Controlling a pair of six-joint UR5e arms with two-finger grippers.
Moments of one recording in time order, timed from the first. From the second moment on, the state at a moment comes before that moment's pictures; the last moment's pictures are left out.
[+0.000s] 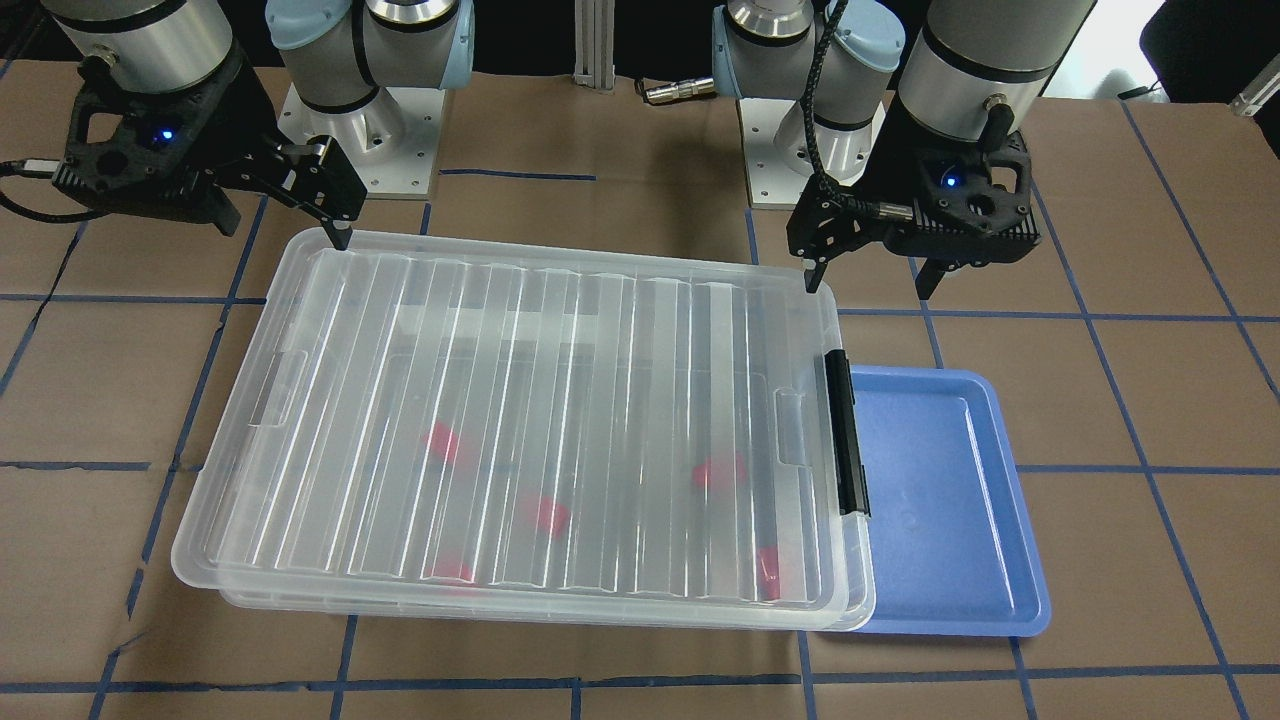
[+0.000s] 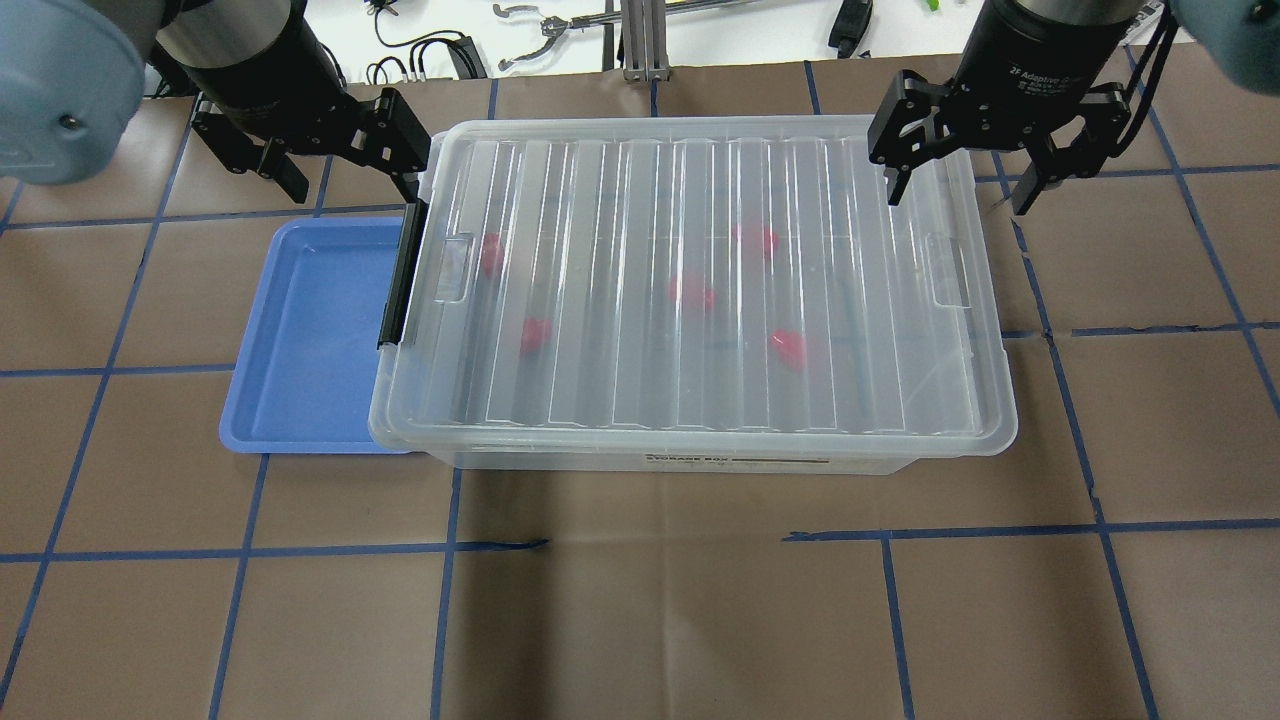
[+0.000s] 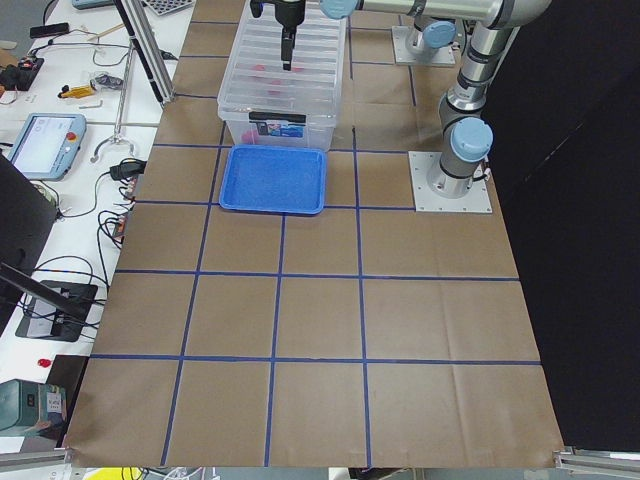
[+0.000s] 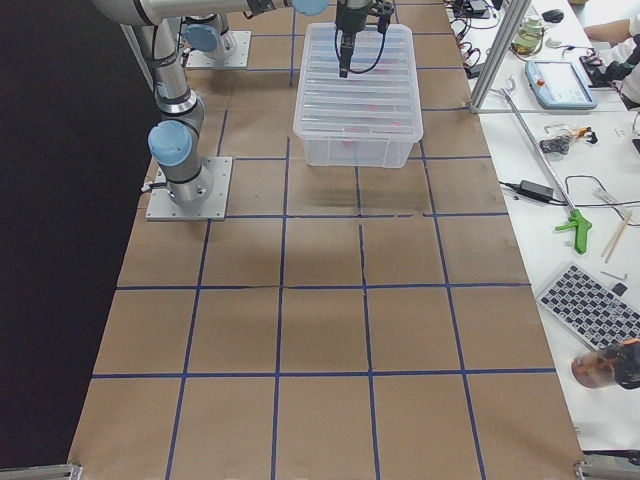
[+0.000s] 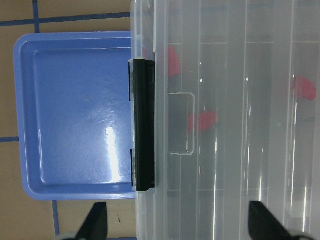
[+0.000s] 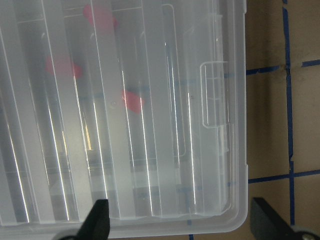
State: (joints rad) left arm -1.60 -1.63 -1.47 -1.54 1.57 0.03; right arm 1.57 -1.53 1.44 -1.44 -1.55 0.14
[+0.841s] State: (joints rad) left arm -1.59 -1.63 -1.47 -1.54 1.57 0.03; right arm 1.57 -1.53 1.44 -1.44 -1.55 0.14
